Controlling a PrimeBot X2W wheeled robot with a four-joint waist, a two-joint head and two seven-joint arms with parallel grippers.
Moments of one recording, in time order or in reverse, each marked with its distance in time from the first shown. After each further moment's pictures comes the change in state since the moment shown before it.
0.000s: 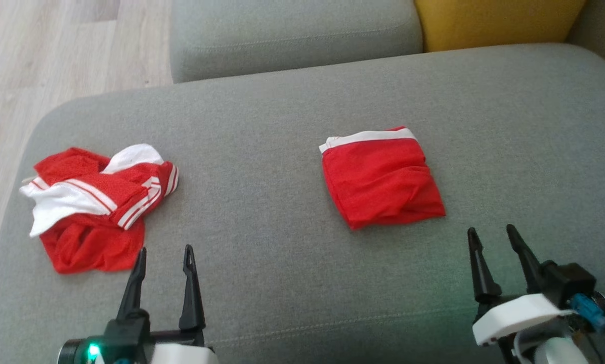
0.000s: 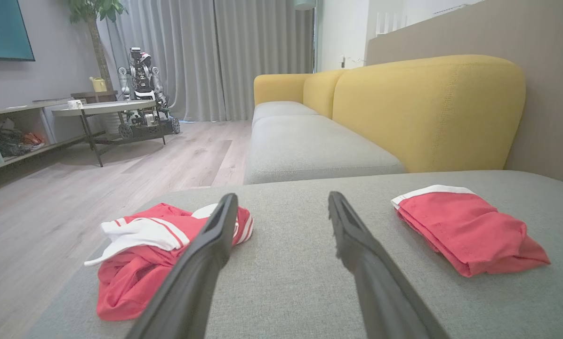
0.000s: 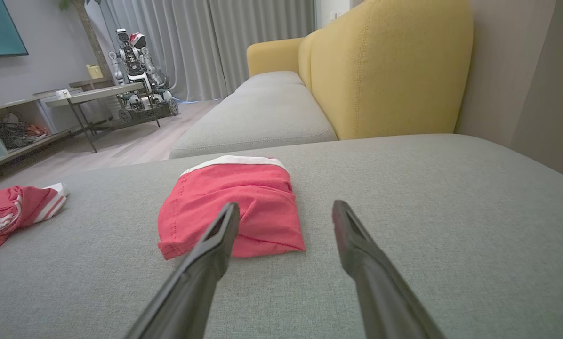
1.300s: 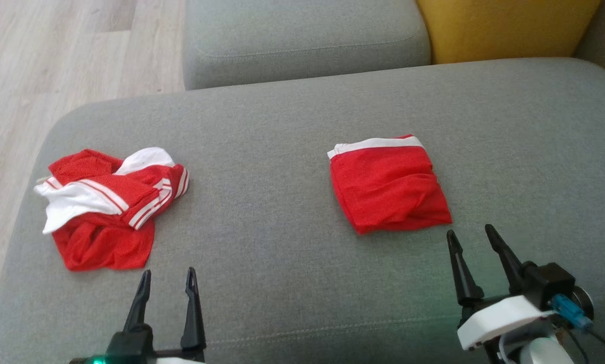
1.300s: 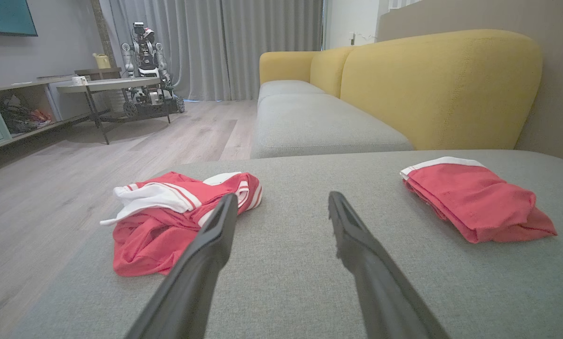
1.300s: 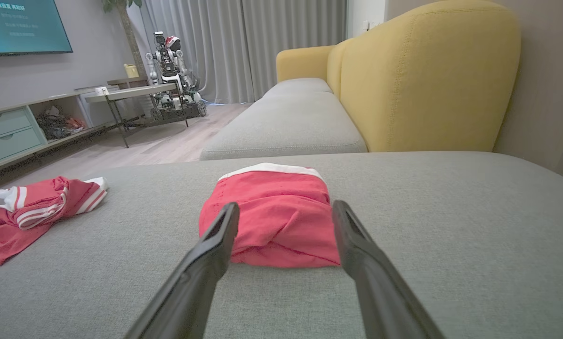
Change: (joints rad) left arm 0.037 0.000 0.006 0.063 -0.014 -0.019 0.000; right arm 0.001 -0.001 0.069 -0.016 -0.017 0.000 0.000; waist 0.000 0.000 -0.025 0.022
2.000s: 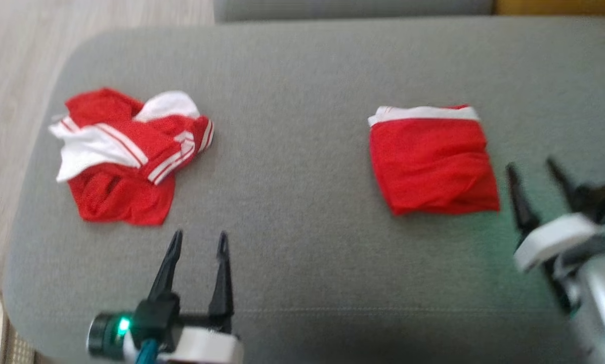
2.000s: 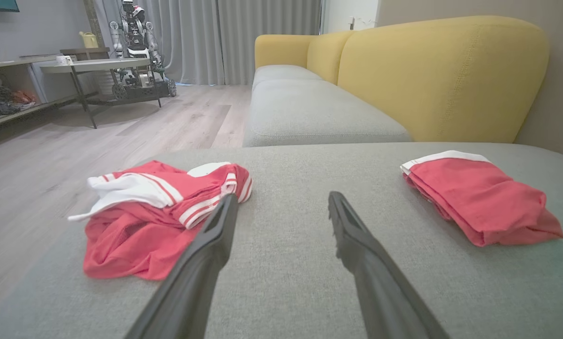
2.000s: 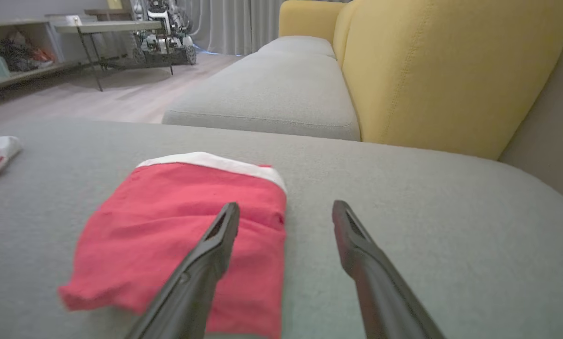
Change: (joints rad) left arm -0.109 0.000 -0.090 -0.015 0.002 -0.012 0.000; right arm -0.302 -0.198 0.005 0.272 0.080 0.000 0.000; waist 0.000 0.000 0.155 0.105
